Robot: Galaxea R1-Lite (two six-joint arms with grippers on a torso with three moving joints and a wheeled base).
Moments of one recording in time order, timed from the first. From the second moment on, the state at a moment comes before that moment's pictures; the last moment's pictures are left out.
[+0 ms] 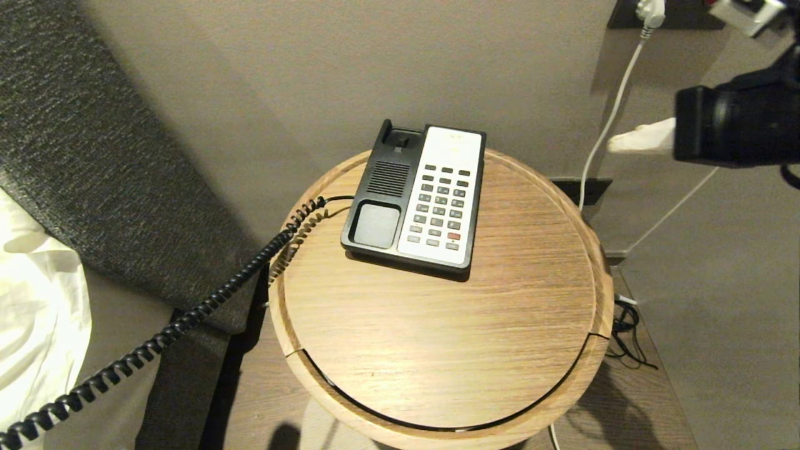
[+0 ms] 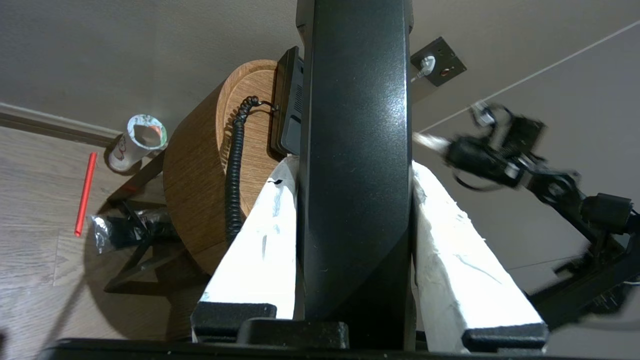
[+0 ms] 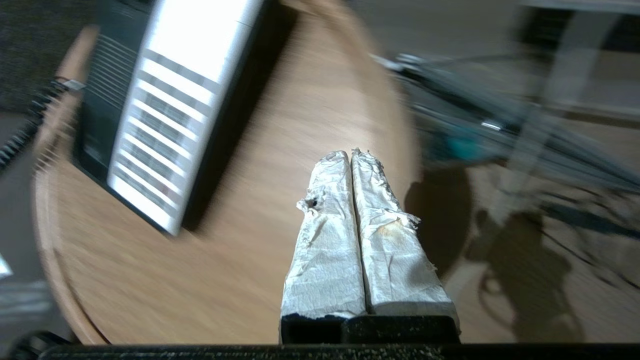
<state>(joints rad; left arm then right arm) -0.76 0.38 -0.95 0.37 0.23 -0.60 0.42 1.48 -1.50 0.39 0.05 0.19</state>
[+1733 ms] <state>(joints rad) -0.76 0.36 -0.90 0.37 0.23 -0.60 0.81 1.78 -1.56 0.26 -0.29 0.28</state>
